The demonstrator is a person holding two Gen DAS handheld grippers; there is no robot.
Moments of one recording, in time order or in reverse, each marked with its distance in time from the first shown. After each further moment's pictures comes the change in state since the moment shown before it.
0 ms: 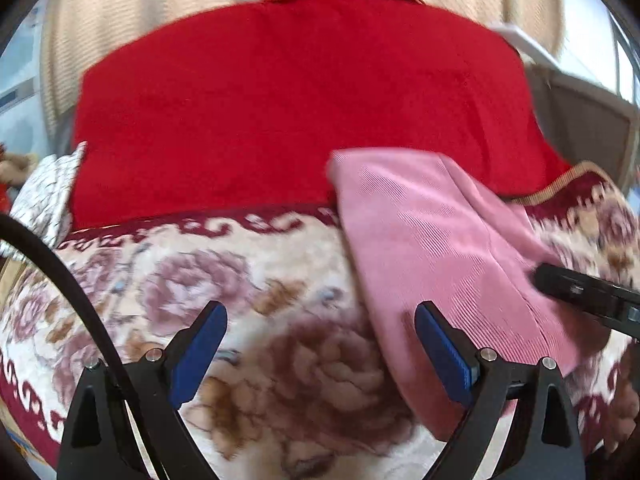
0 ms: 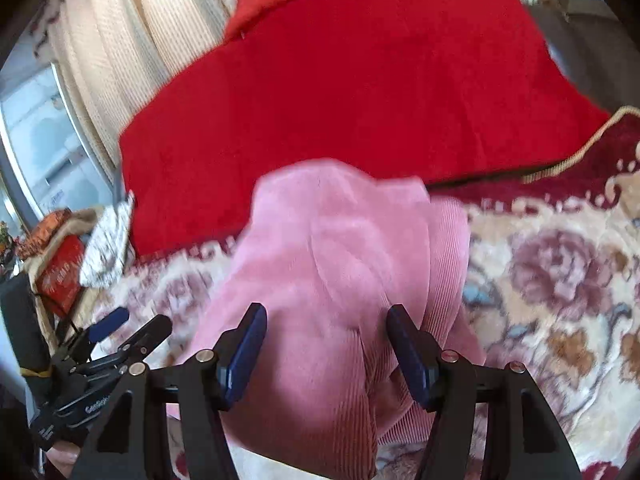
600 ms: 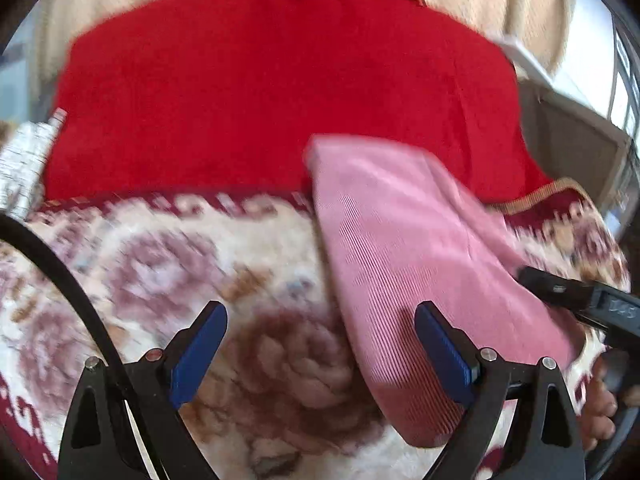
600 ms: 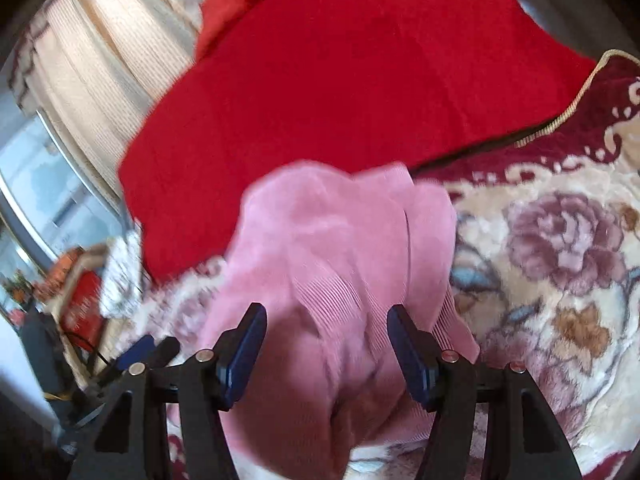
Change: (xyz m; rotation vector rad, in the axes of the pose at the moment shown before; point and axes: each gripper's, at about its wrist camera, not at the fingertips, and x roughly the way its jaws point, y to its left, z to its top) left arm 0.016 -0.001 -0.002 -0.100 0.071 -0.143; right arm 0.007 -0.032 0.003 0.135 0.040 0.060
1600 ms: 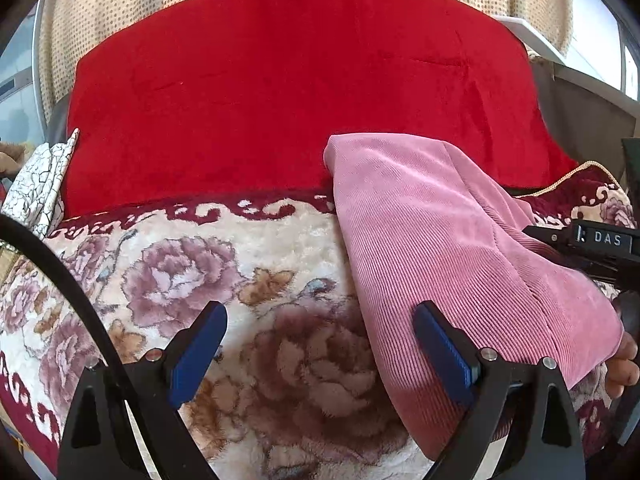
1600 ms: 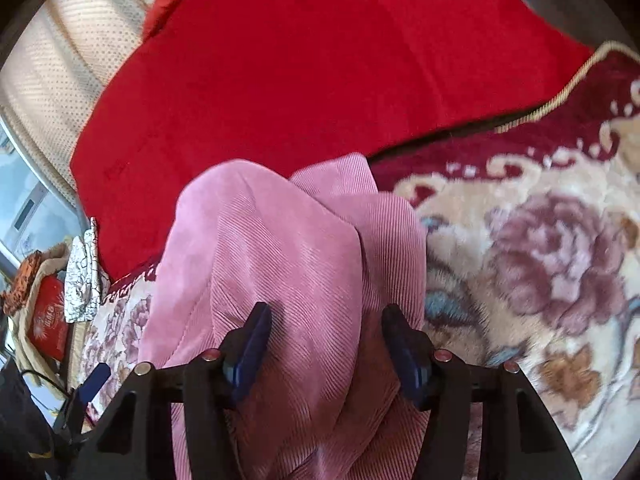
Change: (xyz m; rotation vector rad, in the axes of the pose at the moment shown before) left arm -0.001 -0.008 -0.003 0.035 -0.055 0.140; right arm 0.025 -0.024 0.031 0.032 0.037 -0.119
